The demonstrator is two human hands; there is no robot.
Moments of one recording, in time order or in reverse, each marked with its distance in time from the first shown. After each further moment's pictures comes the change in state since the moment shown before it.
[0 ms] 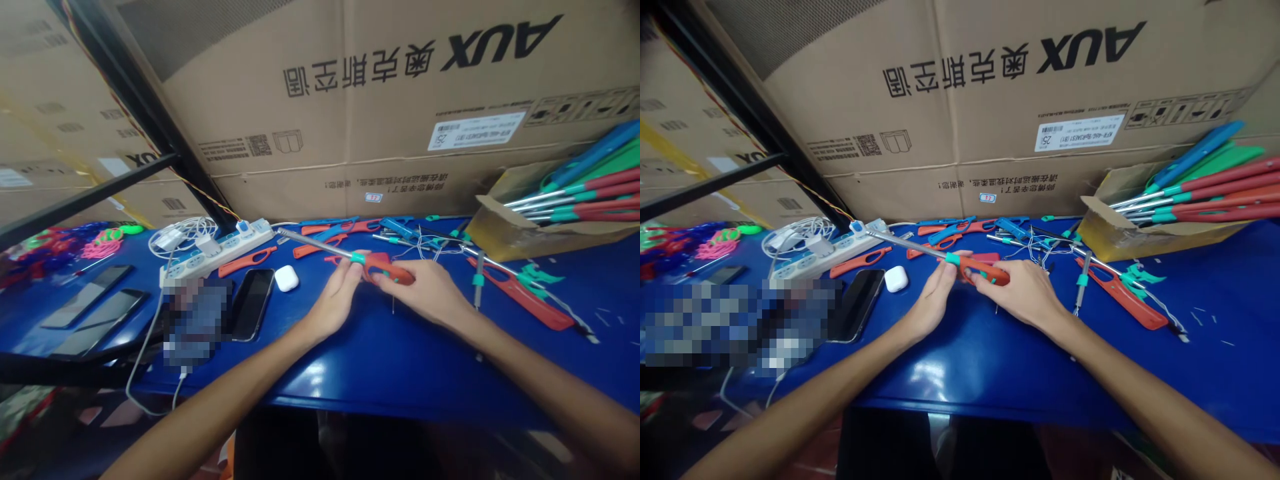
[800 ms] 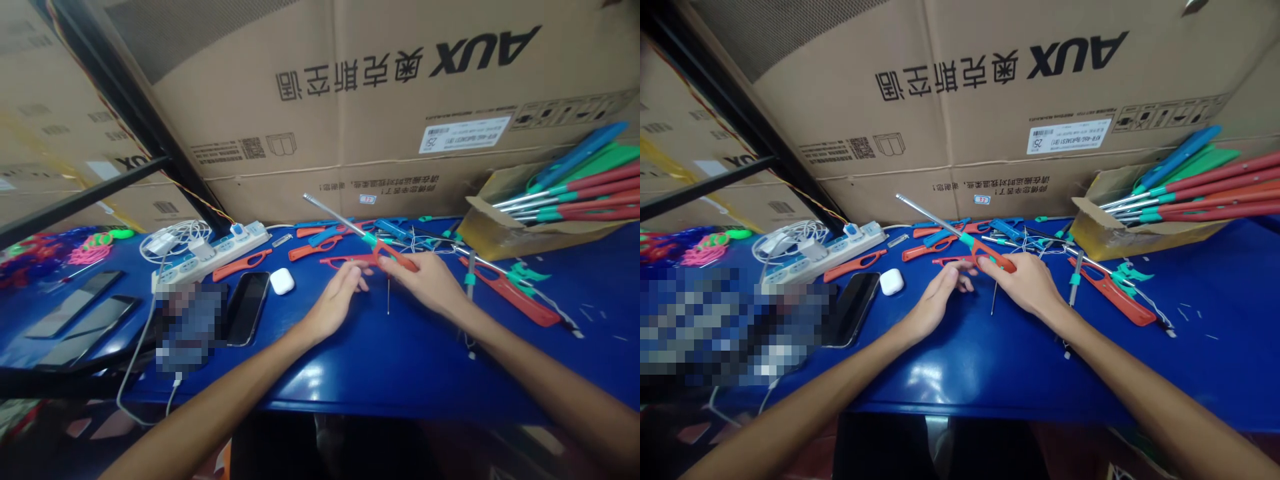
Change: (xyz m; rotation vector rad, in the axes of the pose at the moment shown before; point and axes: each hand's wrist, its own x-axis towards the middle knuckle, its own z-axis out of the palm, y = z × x) left_hand 0.003 -0.012 0.004 -0.075 -0.098 -0.072; right_hand 0.010 0.014 -0.009 0.094 0.060 0.053
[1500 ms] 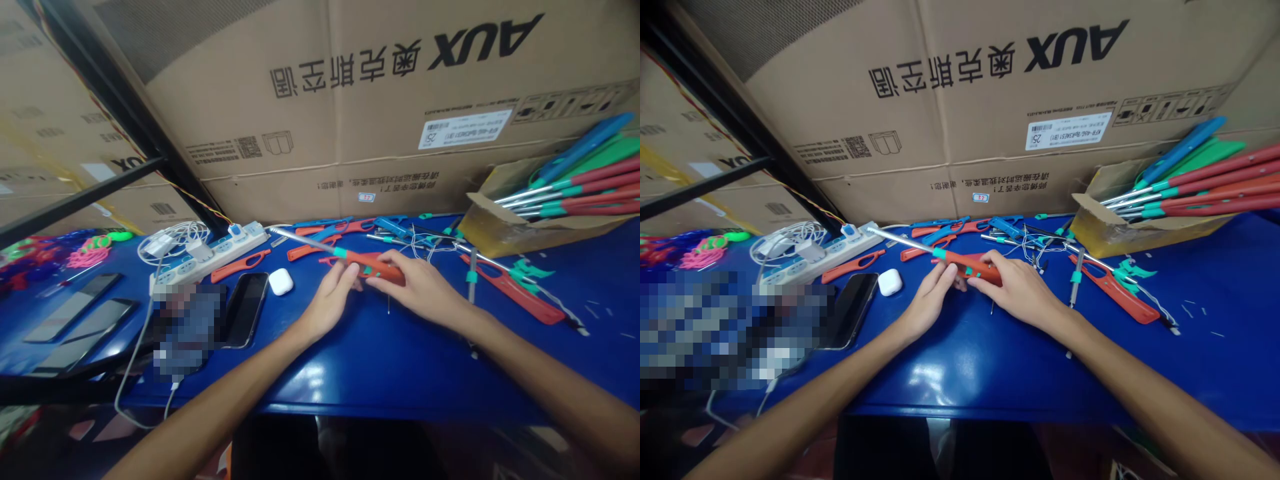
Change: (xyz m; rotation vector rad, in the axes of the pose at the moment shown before) left_hand 0.002 0.005 -0.004 0.034 0.077 -0.031; right_hand -0.007 0.000 0.005 -0.108 -0.111 -0.253
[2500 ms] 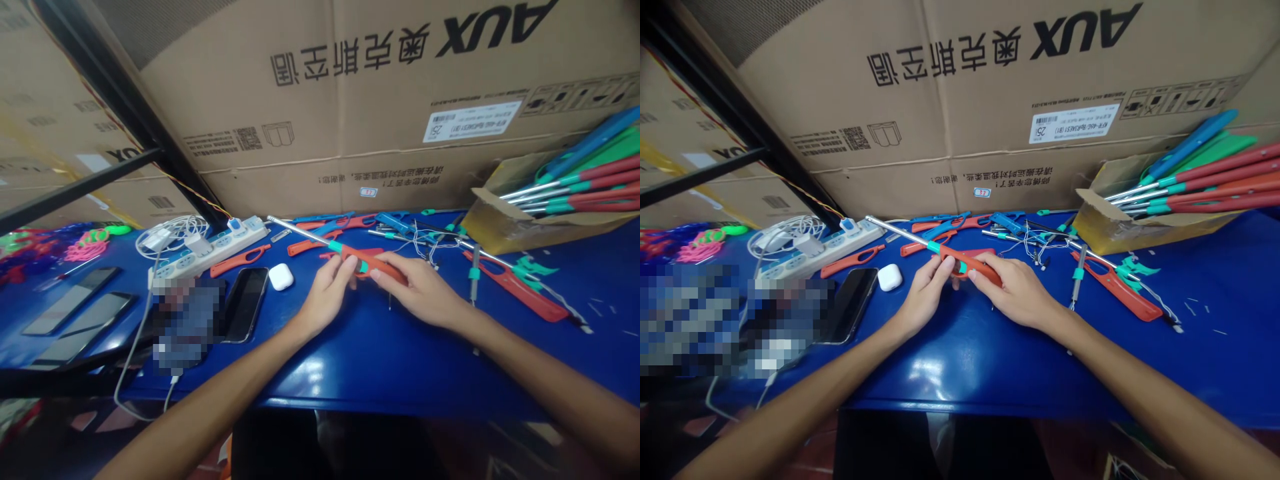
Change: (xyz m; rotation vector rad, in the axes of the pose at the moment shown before) left_hand -0.001 0.006 -0.002 0.037 0.073 0.025; right_hand -0.005 -0.008 0.002 0.194 -0.038 -0.051
